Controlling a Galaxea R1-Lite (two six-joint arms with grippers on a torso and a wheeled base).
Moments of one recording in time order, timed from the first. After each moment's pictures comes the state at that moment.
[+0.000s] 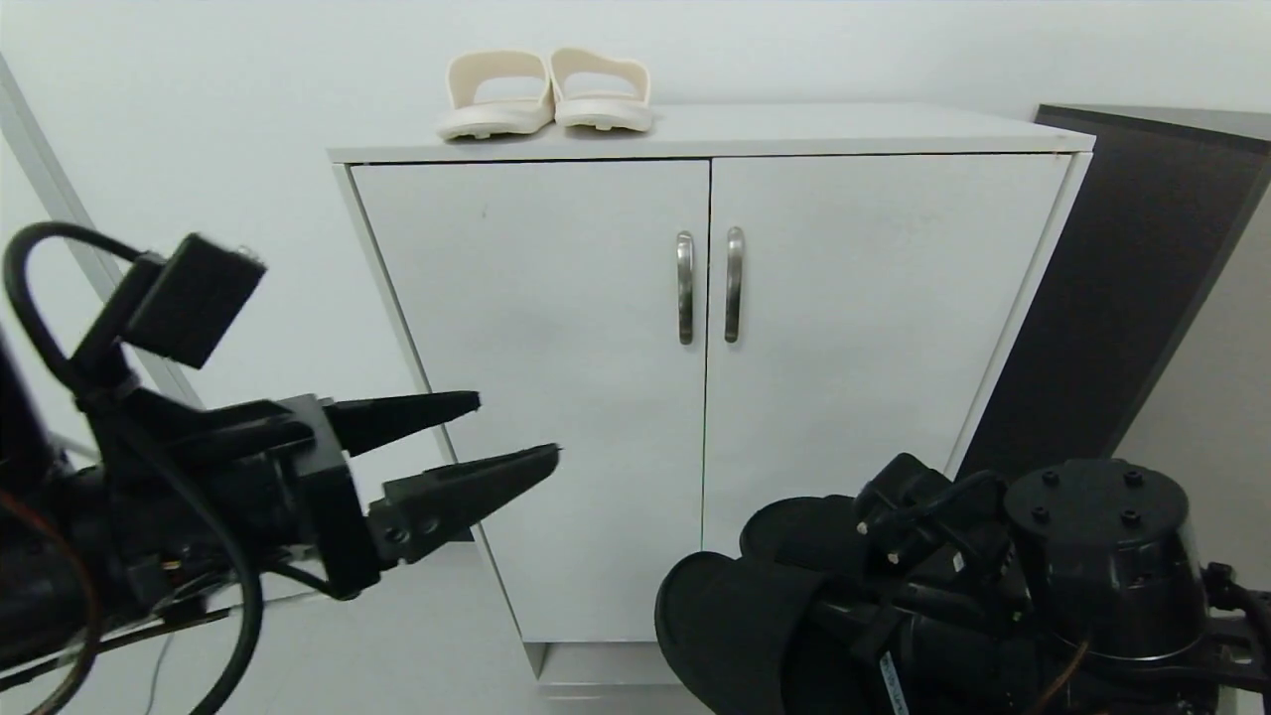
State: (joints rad) left arm -0.52 1.19 -0.64 -0.47 -0.33 -0.09; right arm 0.88 1.55 -0.59 -0.51 -0.13 0.06
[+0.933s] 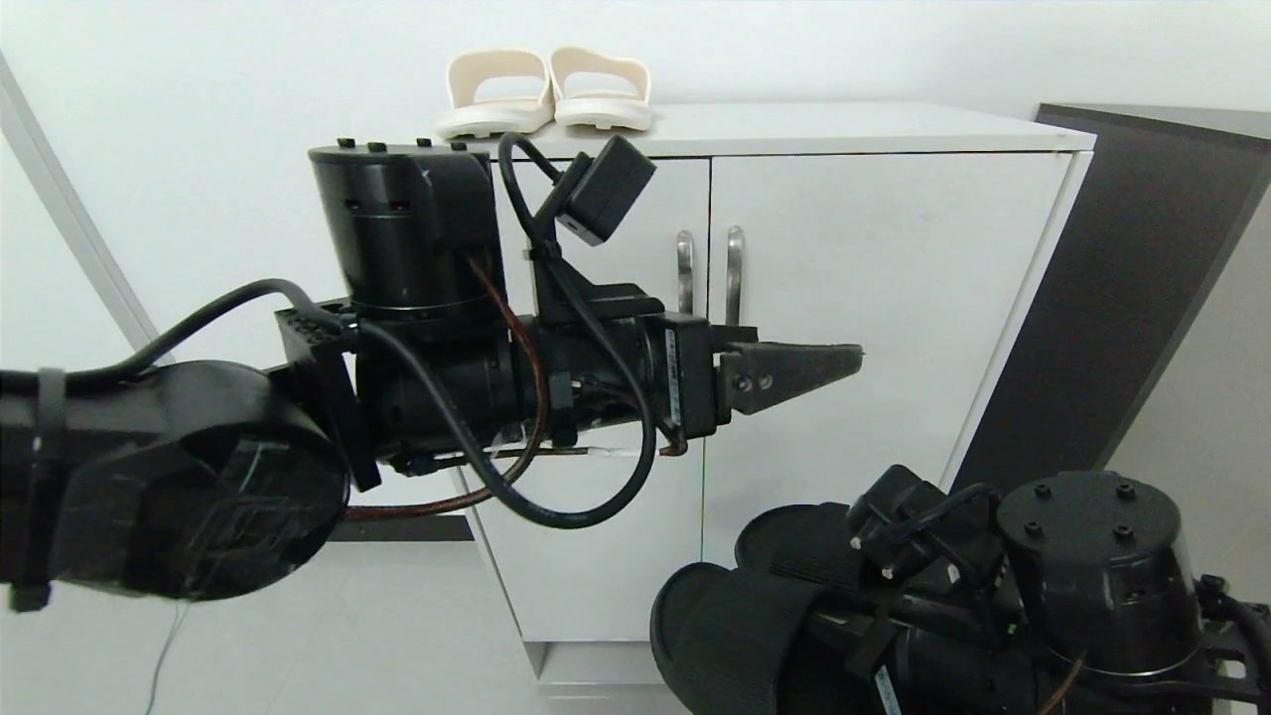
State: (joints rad) left arm -0.70 1.68 -1.11 -0.56 -0.52 -0.27; right arm 0.91 1.56 -0.57 -0.53 -0.13 0.05
